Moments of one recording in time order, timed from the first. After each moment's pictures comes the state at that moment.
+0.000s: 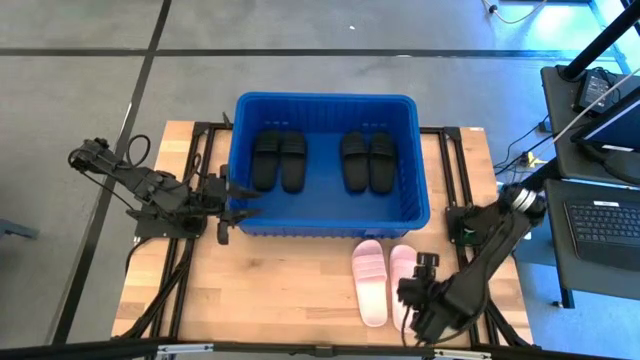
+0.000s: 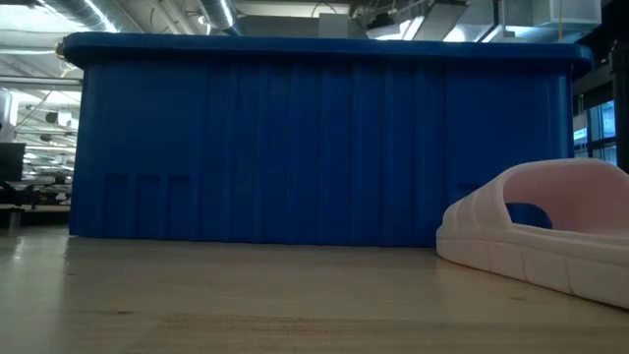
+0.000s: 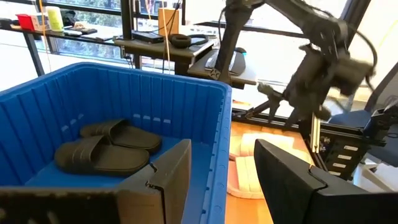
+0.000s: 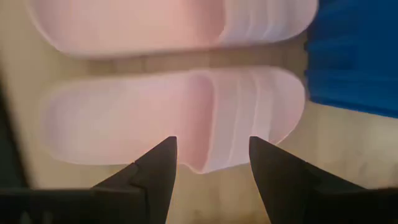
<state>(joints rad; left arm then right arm) -0.46 0.75 0.80 -0.22 -0.60 -0.24 0.91 1.73 1.38 -1.29 0.25 0.99</state>
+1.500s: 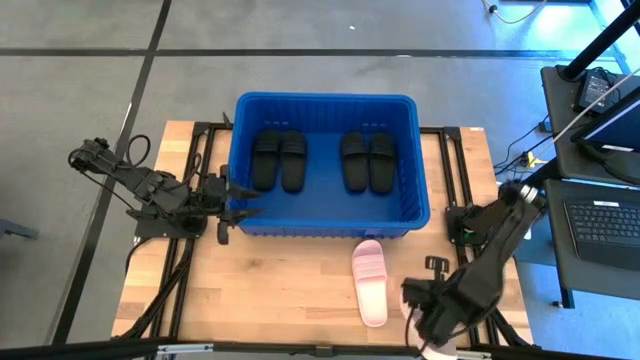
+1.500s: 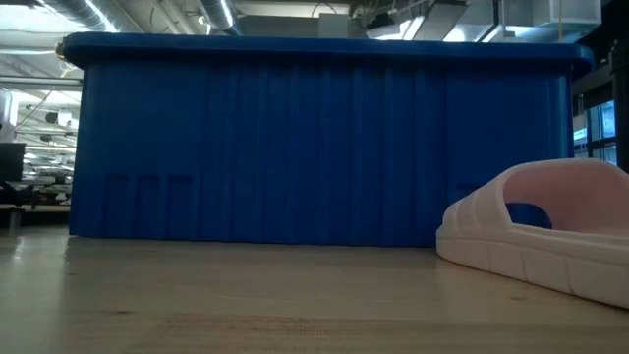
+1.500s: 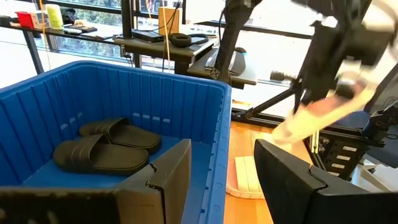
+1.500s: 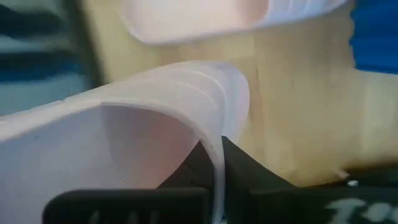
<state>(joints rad) -0.47 0.75 0.80 -0.22 -0.60 -0.25 0.88 1.71 1.60 -1.39 0.06 1.07</state>
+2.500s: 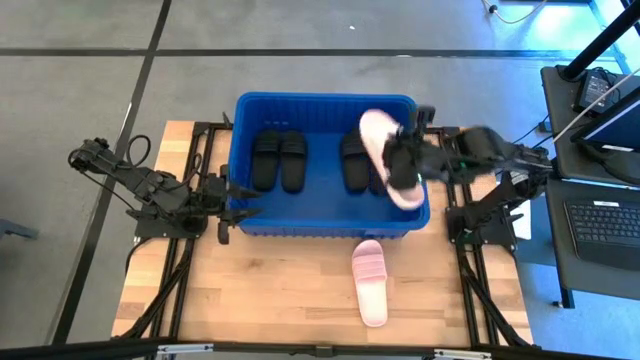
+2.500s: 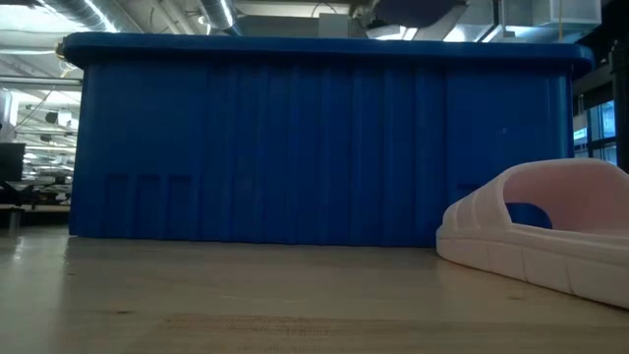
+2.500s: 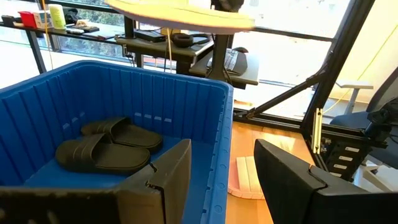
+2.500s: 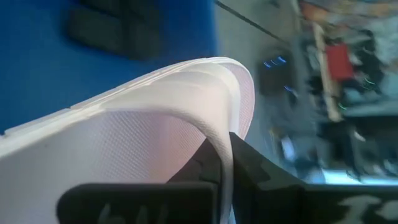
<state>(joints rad) -0.47 0.75 0.80 -0.22 -0.61 -0.26 0.17 1.59 2.11 -1.56 0.87 -0.15</state>
